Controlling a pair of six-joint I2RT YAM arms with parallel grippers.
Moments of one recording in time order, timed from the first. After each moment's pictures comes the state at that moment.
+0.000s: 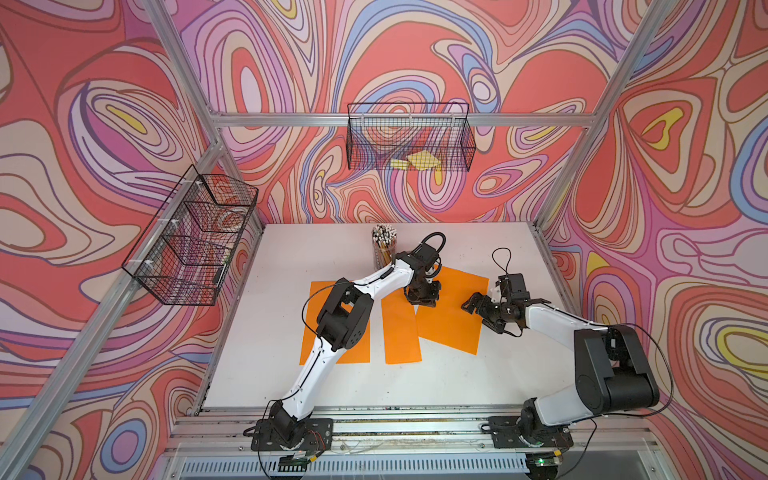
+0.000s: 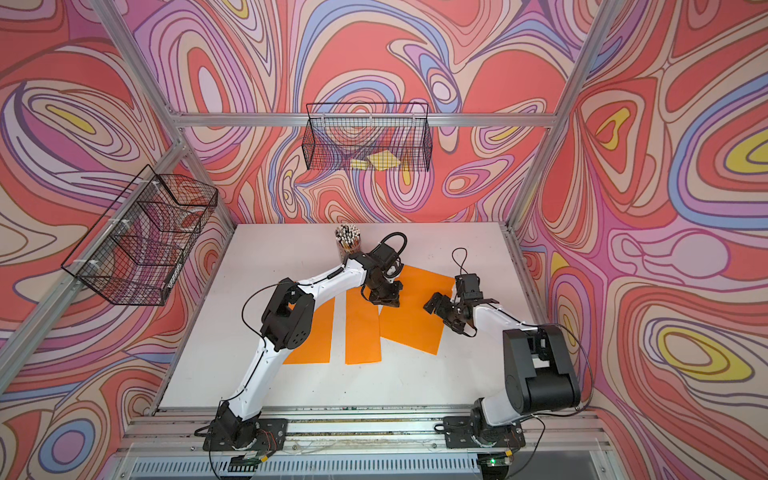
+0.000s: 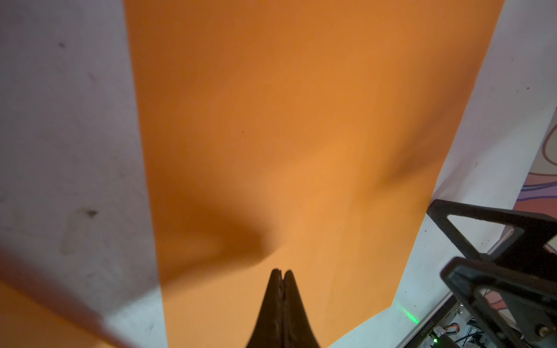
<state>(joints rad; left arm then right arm) -0.71 2.41 2.04 -0.87 0.39 -0.57 0.07 1.52 0.72 -0.27 -0.34 0.62</state>
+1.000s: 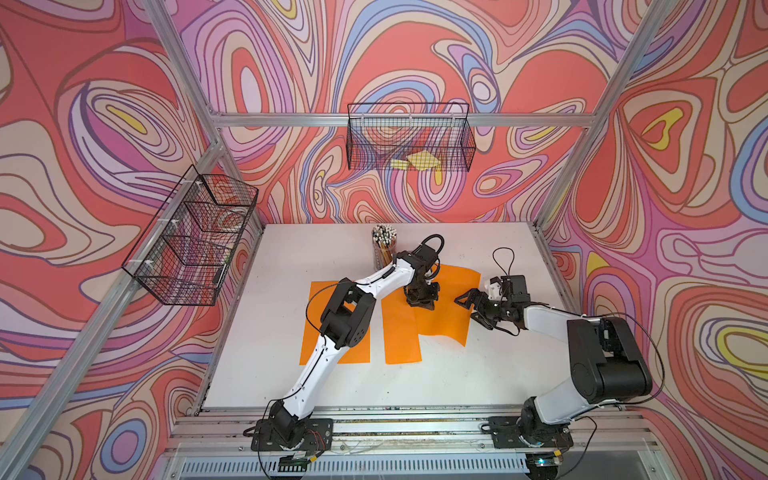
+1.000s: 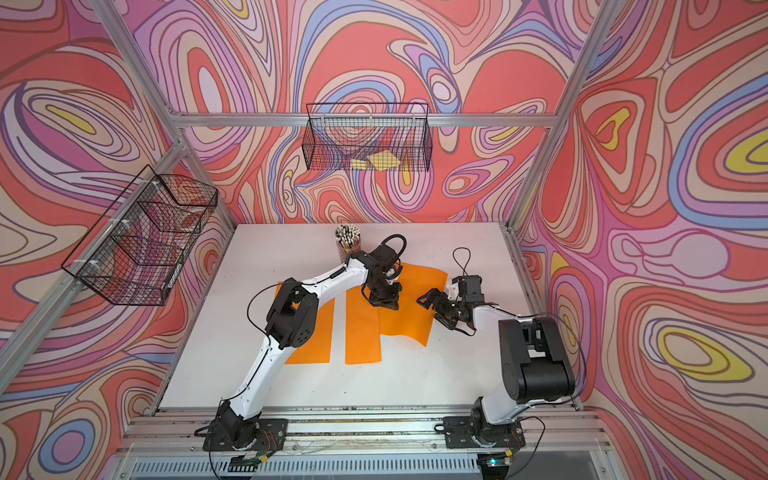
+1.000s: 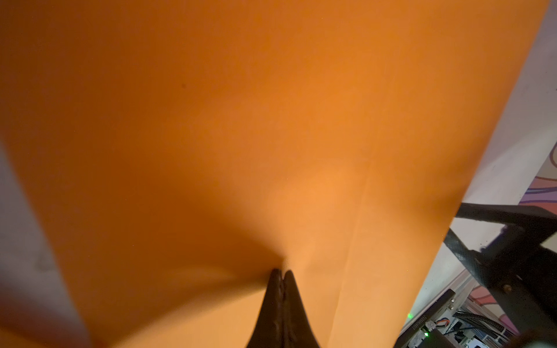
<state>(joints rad) -0.69 2.47 2.10 -0.95 0.43 -0.59 0.04 1.58 0.67 -0.03 -0.60 0.68</state>
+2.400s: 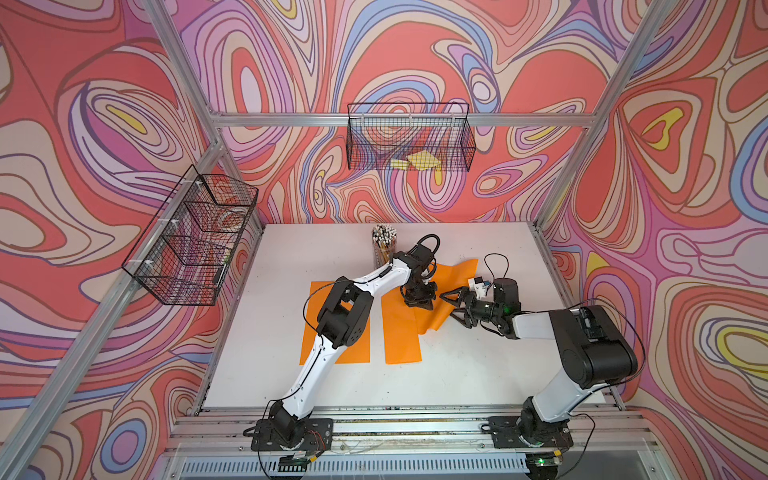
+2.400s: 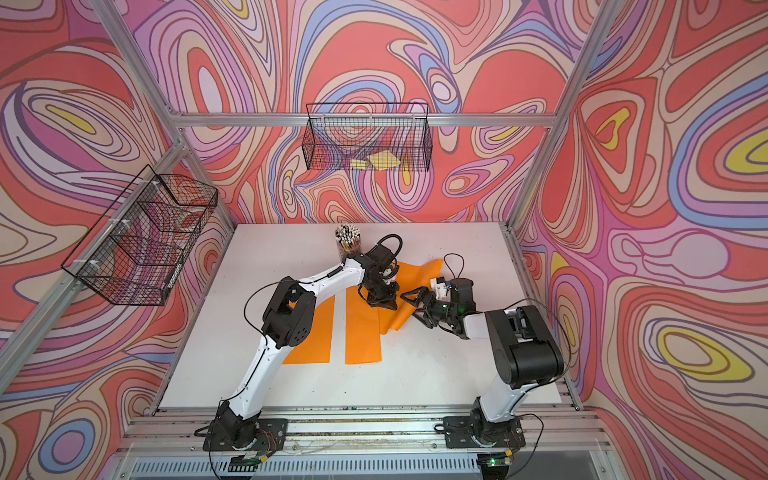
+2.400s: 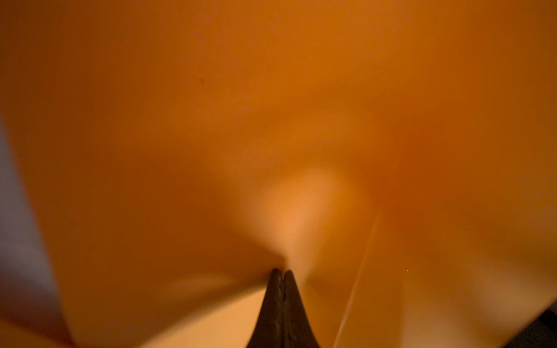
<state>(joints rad) -0.67 2.44 2.04 -0.91 0.46 -0.60 0.12 1.68 0.57 0.48 -0.86 0.97</state>
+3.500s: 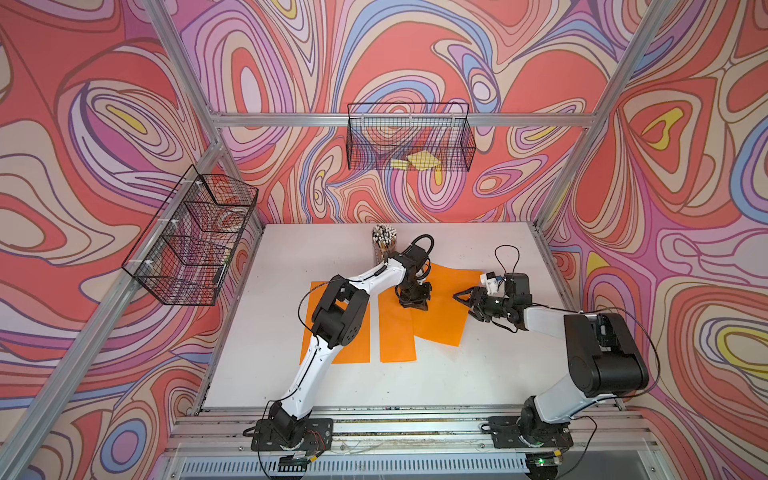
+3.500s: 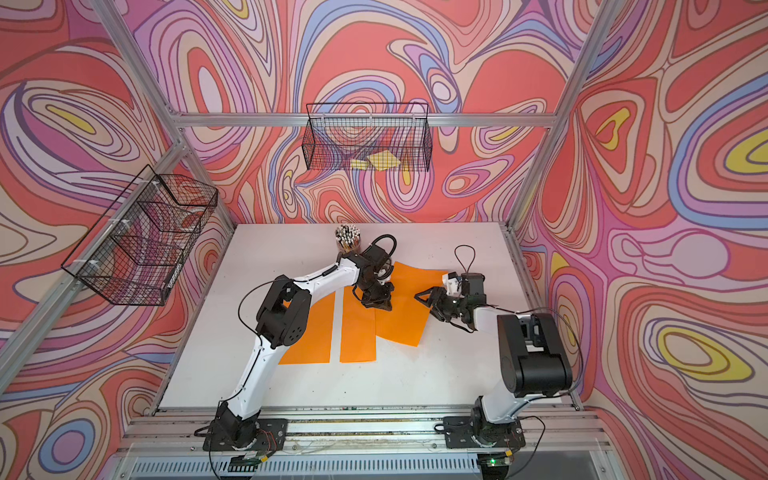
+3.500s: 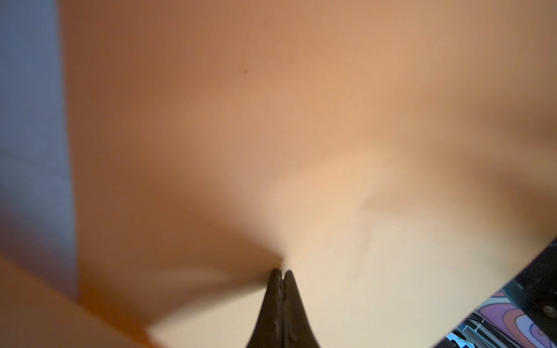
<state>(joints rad) -0.65 2.39 1.95 -0.89 0.46 -0.60 0.02 1.60 0.65 0.16 -0.80 0.75</state>
